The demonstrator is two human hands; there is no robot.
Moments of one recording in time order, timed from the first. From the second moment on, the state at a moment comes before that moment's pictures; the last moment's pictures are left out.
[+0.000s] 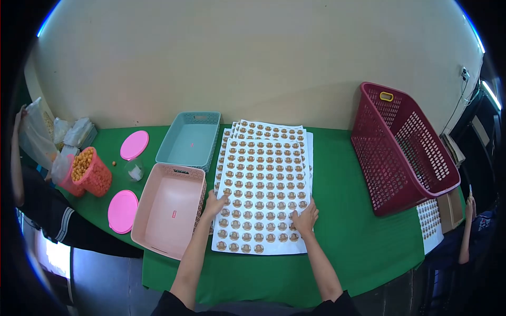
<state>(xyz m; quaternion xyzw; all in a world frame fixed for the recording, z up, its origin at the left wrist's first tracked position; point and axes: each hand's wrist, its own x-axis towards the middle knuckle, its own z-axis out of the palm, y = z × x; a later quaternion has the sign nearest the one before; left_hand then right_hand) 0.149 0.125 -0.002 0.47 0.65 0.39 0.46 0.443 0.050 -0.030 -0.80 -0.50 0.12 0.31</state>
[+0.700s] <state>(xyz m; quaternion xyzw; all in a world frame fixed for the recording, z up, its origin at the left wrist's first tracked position) 0.147 0.104 -0.042 0.62 0.71 0.27 0.17 0.449 0.042 -0.049 -0.78 -0.50 0.09 0.37</state>
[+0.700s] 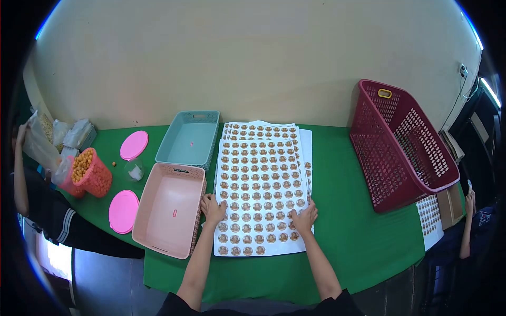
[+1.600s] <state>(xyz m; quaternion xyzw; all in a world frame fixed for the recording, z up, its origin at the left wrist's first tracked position) 0.127 -0.003 -0.043 0.55 0.65 0.36 0.38 0.457 -0.060 -0.002 -0.82 -0.41 0.25 0.32</state>
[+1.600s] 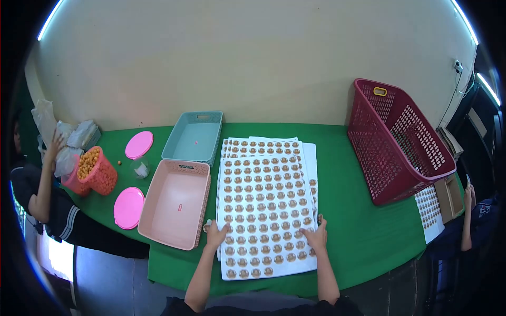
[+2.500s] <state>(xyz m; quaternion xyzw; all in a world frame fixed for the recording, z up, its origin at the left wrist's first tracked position) 0.163 -0.015 0.023 0.65 0.51 0.43 0.37 0.442 -0.071 0.064 -0.57 -0.59 0.15 0.55</state>
